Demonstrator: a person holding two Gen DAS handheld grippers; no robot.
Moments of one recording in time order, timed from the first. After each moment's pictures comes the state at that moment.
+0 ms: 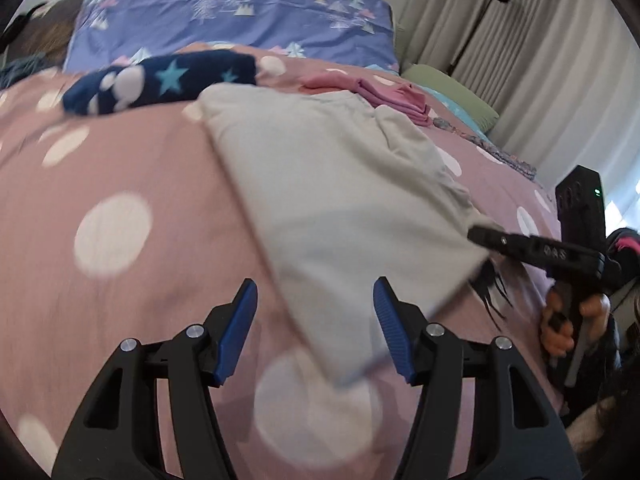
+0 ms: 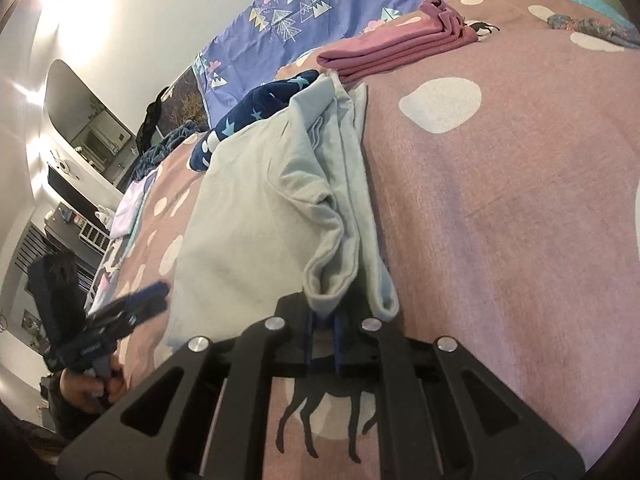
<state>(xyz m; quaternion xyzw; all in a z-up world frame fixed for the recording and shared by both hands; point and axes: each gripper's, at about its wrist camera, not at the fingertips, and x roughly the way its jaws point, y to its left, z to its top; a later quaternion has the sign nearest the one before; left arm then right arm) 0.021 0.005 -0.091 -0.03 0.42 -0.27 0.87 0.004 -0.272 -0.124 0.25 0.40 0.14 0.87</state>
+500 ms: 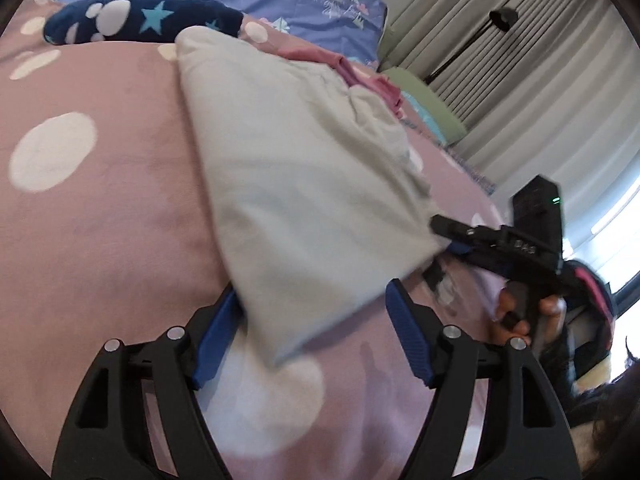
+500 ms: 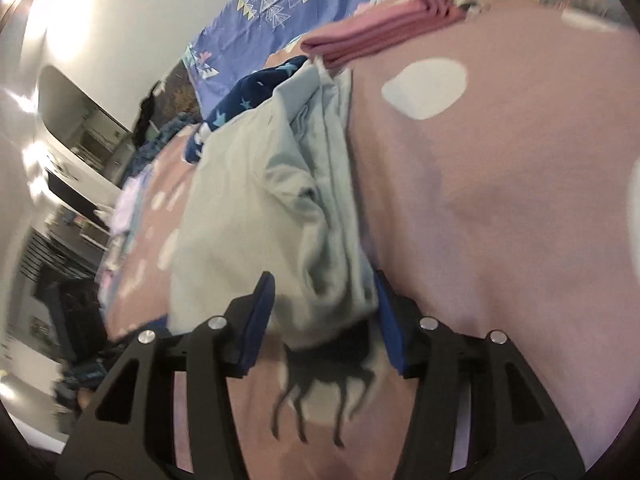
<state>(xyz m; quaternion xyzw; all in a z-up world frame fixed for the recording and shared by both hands) 0.024 -0.006 -0.120 -0.15 0.45 -0.33 0.82 0.016 -0.290 -0.135 0.29 0.43 0.15 0.84</state>
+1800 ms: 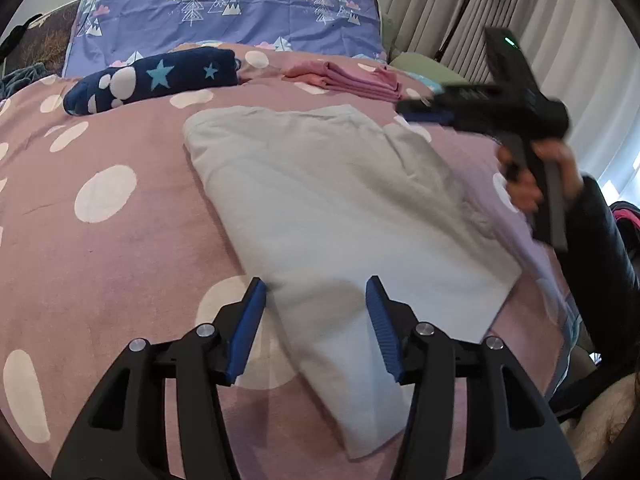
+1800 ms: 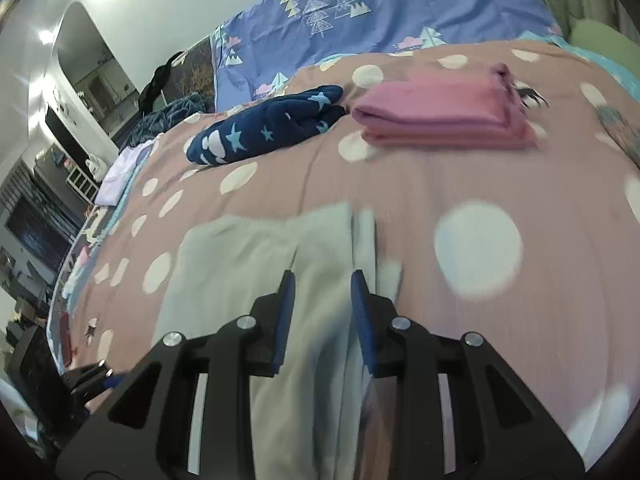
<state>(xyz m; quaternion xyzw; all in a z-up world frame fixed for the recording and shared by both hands) -0.032 -0.014 -0.086 0.00 0.42 -0.27 0.87 0.107 -0.268 -0.069 0.14 0.42 0.16 0.88</state>
